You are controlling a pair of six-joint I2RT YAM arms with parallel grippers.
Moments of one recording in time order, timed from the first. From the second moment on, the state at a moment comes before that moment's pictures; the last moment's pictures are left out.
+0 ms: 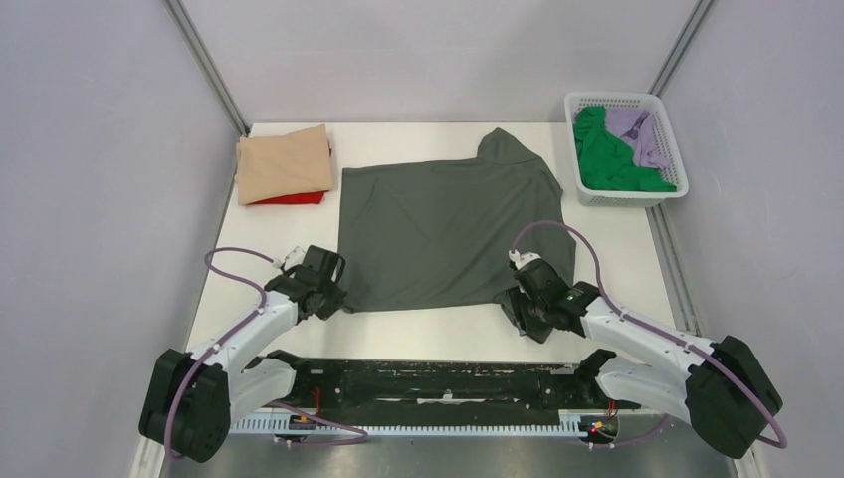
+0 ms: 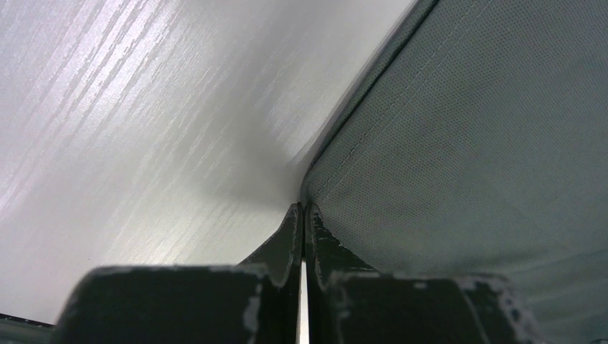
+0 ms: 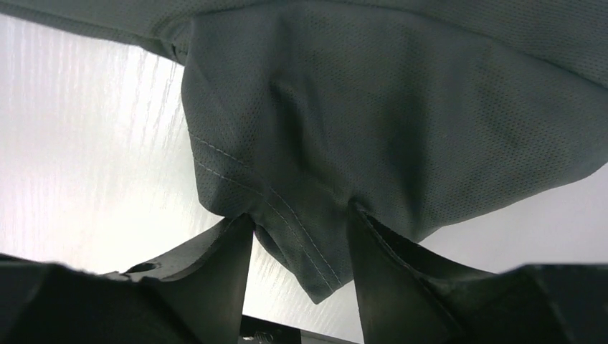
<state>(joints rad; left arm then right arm) -0.36 1.04 0.46 -0.56 -0.22 -1.08 0.67 1.04 0.46 -0.57 0.13 0.31</state>
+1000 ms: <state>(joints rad) -0.36 1.01 0.55 -0.65 -0.13 -0.99 0.75 0.98 0.56 -0.56 0.26 0.37</state>
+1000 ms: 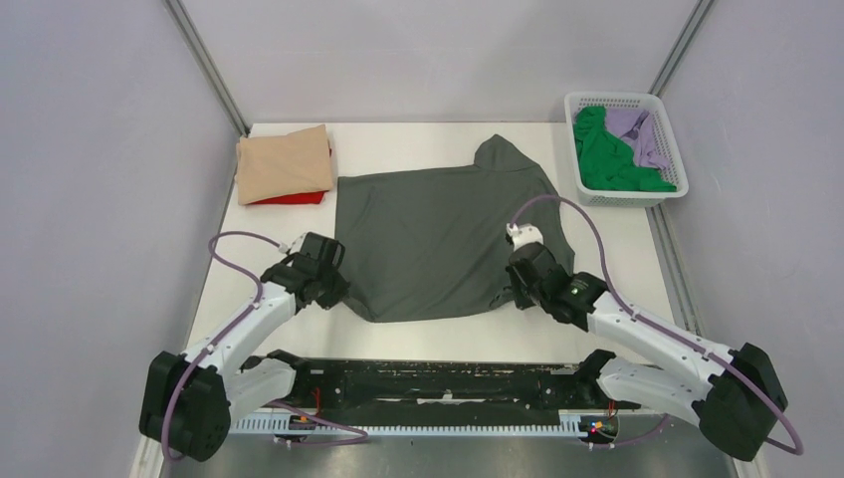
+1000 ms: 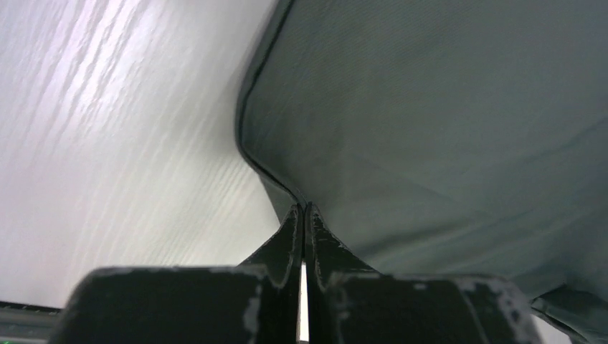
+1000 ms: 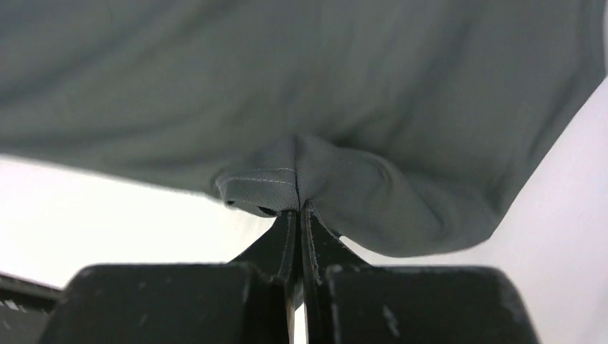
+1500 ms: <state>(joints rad) -0.23 1.19 0.75 -0.57 -0.16 -0.90 0.55 1.23 0.82 -0.35 0.36 0.21</state>
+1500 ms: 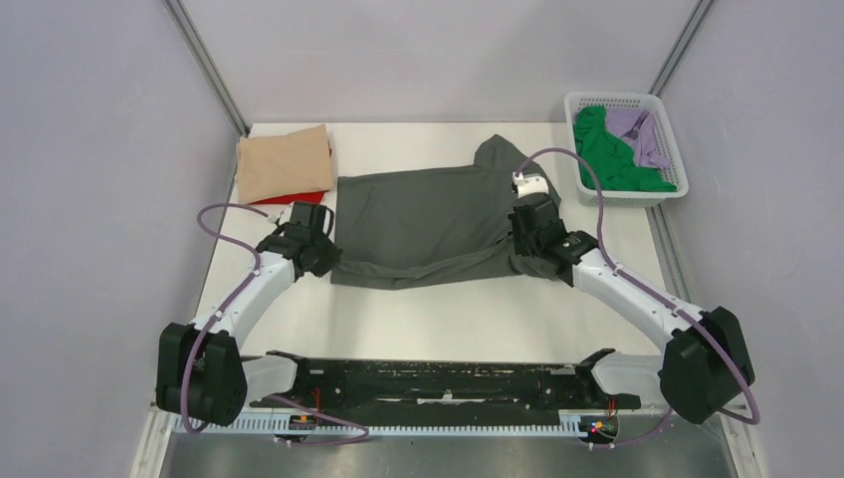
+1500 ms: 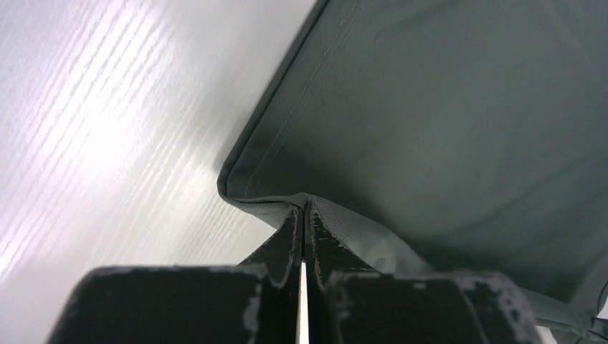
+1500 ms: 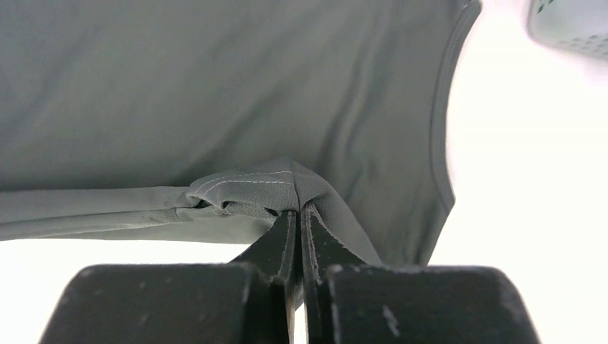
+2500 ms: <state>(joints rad) -0.09 1.64 1.13 -0.44 -0.18 -0.91 0.38 1.89 1.36 -0.11 0.43 -0.26</state>
